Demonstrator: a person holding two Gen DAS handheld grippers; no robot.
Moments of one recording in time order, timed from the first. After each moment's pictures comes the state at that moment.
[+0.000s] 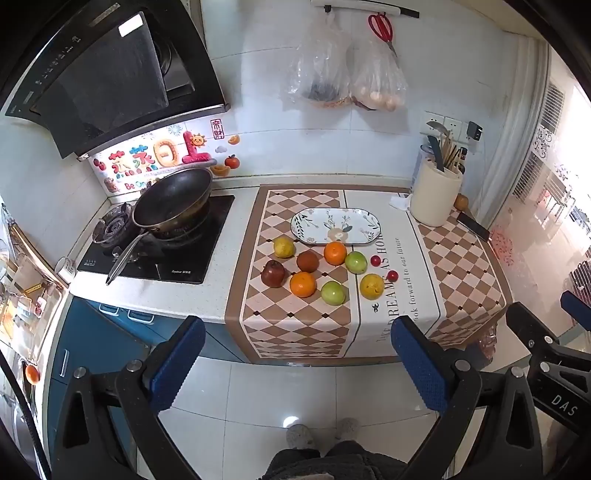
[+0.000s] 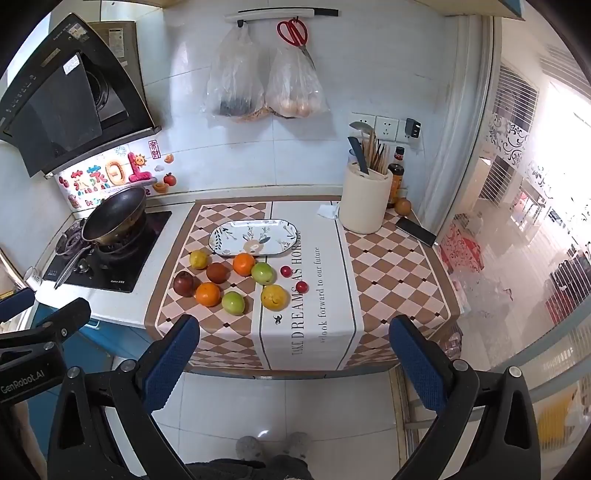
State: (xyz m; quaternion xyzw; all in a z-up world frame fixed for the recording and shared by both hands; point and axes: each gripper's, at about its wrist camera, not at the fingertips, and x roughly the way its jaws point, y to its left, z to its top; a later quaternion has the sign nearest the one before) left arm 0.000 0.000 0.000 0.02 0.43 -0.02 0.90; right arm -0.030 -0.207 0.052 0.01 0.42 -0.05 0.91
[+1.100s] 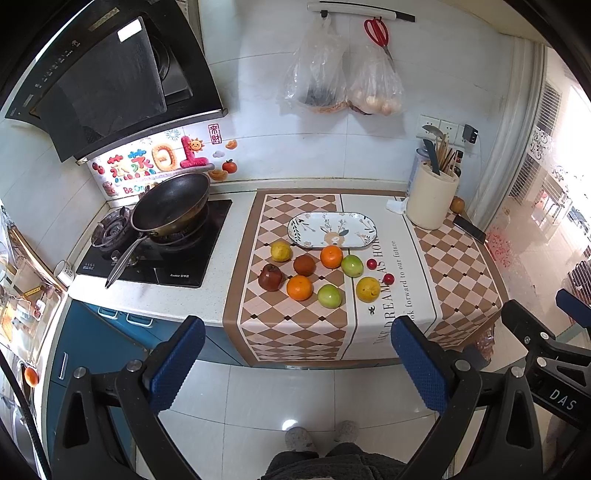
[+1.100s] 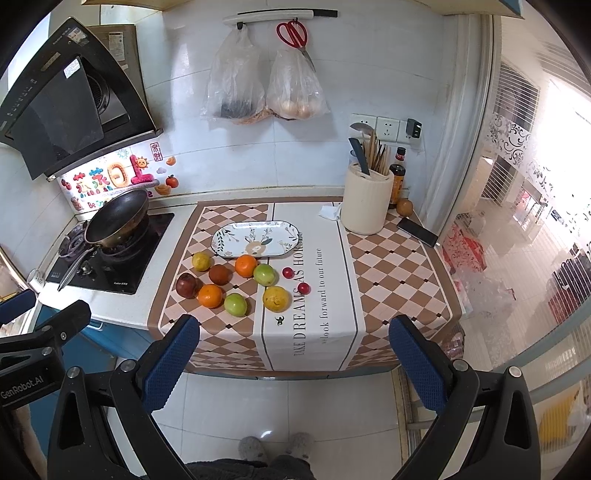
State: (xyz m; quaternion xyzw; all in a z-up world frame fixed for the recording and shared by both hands) left arm 0.003 -0.003 0.004 0.03 0.43 -0.01 0.90; right arm -0.033 -0.205 0.057 0.02 0.42 -0.04 0.91
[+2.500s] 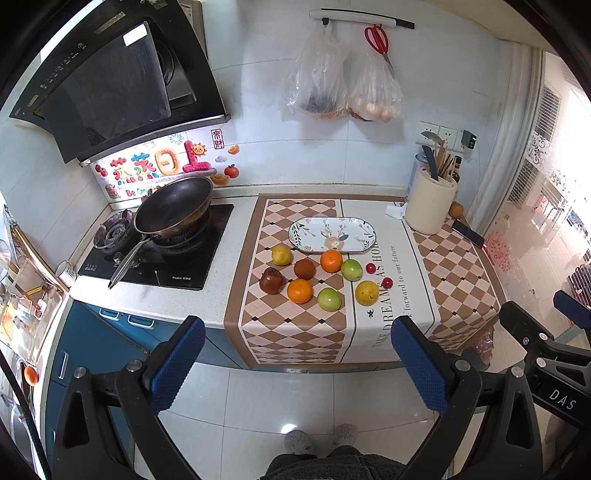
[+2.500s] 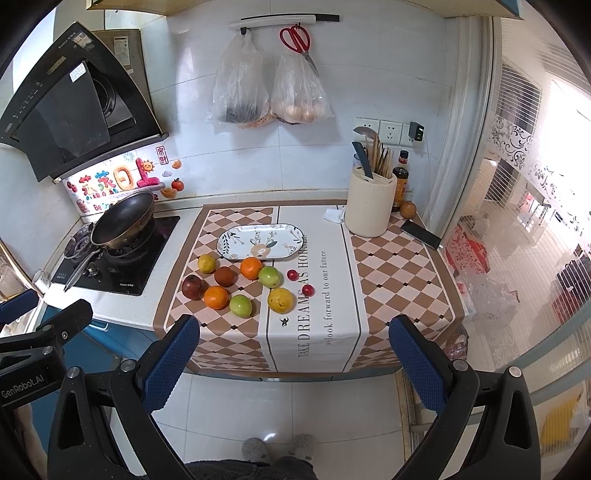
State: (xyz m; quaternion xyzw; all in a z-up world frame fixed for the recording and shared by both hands) left arm 0.003 -0.006 0.008 0.02 0.42 -0.02 0.91; right arm -0.036 -0.201 0.058 0.02 0.41 -0.04 0.91
